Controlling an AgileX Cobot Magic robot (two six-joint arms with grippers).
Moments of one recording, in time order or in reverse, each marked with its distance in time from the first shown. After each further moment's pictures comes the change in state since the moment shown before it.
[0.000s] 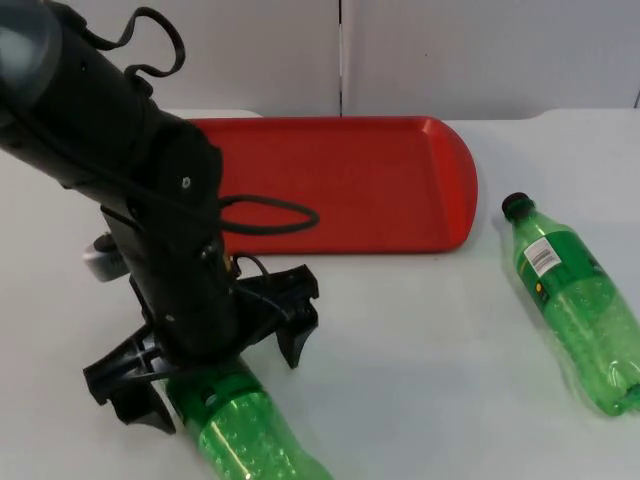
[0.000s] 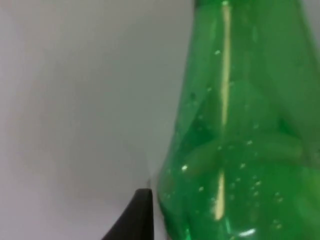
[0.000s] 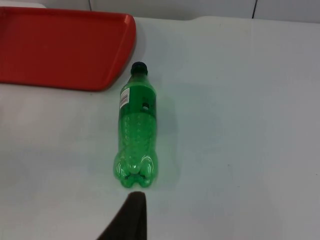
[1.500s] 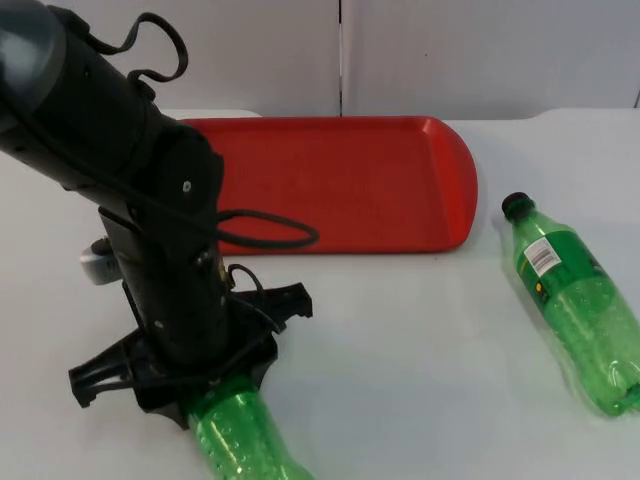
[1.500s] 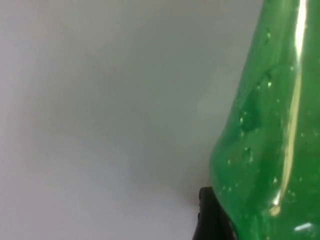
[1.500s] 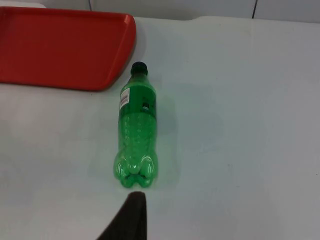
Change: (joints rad) right arm 0.000 0.000 0.000 0.000 0.000 0.000; left arm 0.000 -0.006 0.000 0.013 0.057 0.054
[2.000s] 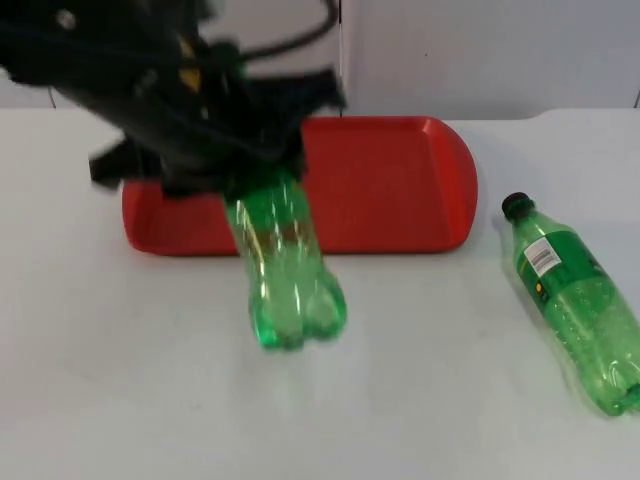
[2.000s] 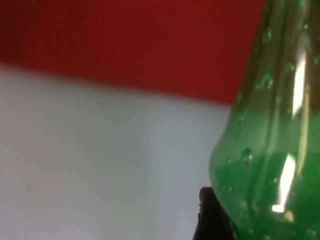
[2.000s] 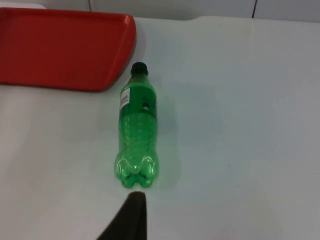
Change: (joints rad) right arm 0.000 0.000 0.000 0.000 0.000 0.007; left arm 0.000 -0.352 0.002 0.278 -0.298 0.111
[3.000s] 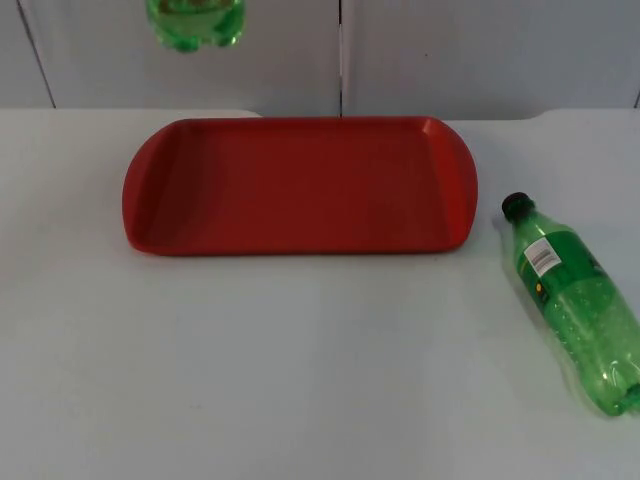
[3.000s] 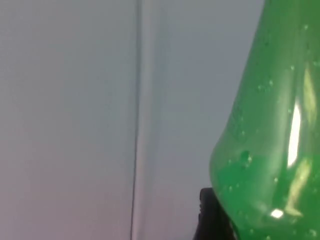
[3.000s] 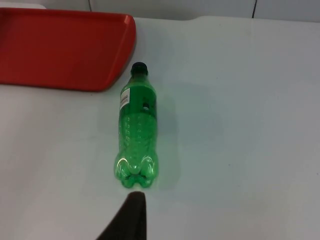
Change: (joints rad) right arm 0.000 0.000 0.000 0.000 0.000 0.000; left arm 0.320 -0.179 0.000 0.261 -0.711 0.321
